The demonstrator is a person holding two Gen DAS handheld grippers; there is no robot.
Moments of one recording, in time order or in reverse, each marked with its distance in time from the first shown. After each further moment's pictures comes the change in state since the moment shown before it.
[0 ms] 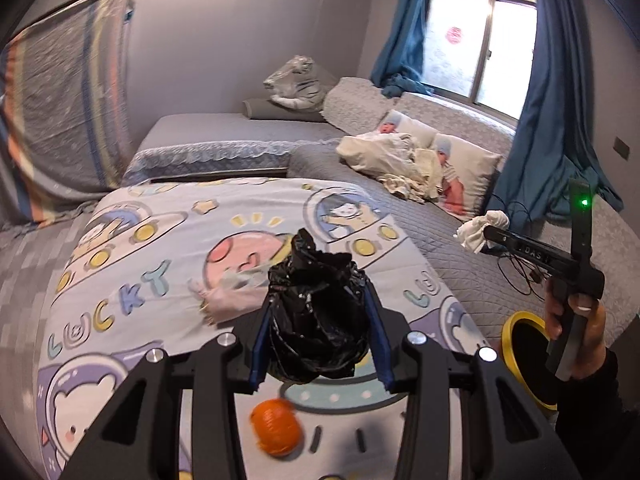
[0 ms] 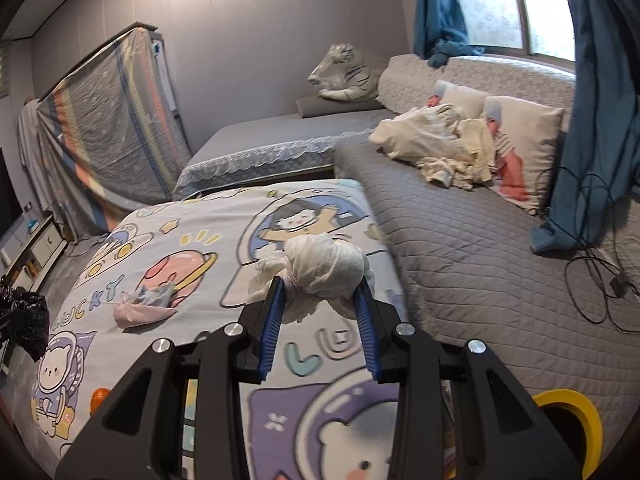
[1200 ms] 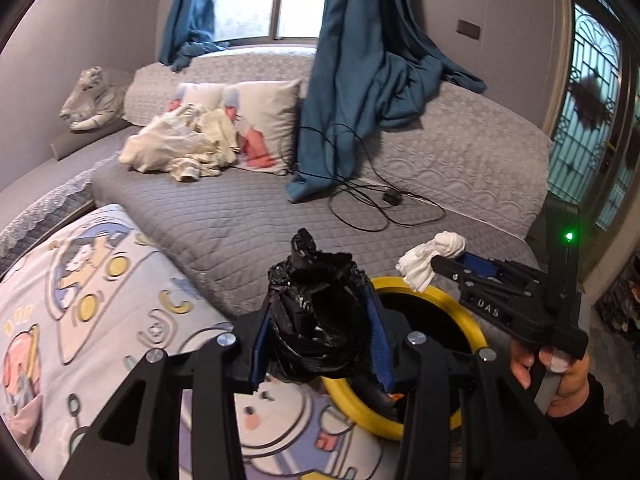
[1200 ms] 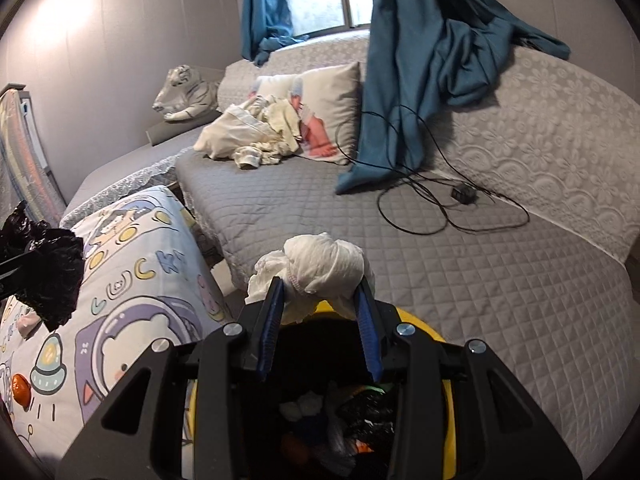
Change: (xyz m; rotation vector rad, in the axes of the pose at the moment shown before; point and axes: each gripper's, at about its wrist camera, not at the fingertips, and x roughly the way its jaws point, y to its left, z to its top) left arm 0.112 -0.304 -0.004 0.420 0.145 -0.487; right arm -0.124 -0.201 -0.120 0.285 -0.011 -0.420
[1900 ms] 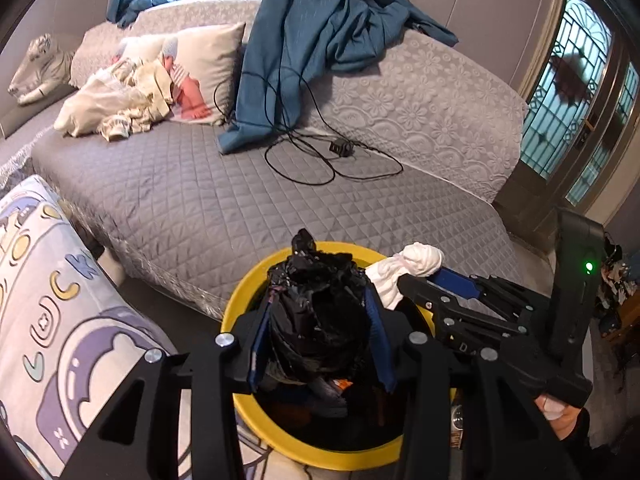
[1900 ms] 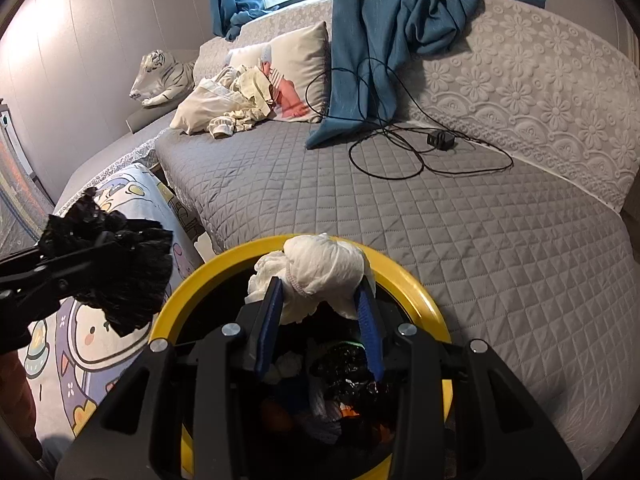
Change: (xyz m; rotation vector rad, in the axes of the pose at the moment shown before) left arm 0.099 -0.060 -0.012 0.002 0.172 -0.159; right arm 0.014 -0.041 -0.041 0.074 0.117 -0.015
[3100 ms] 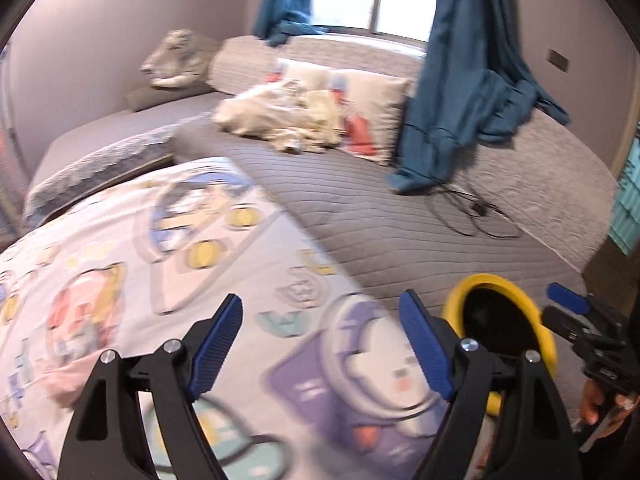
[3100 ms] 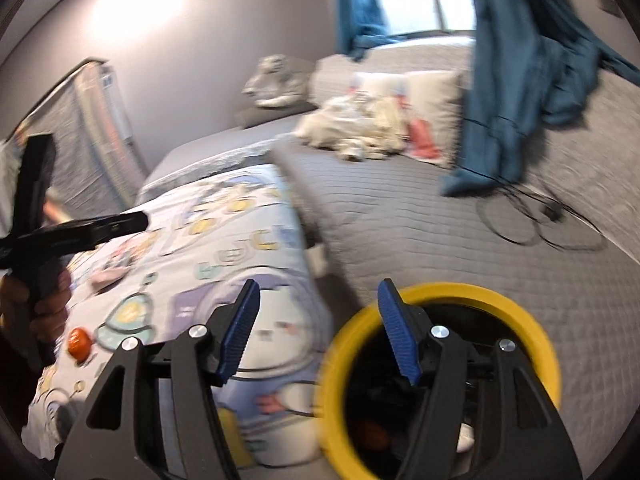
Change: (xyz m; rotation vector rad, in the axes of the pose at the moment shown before) left arm -0.176 0.182 -0.062 -0.231 -0.164 0.395; right arm -0.053 0.163 0.004 -0.284 -0.095 0.370
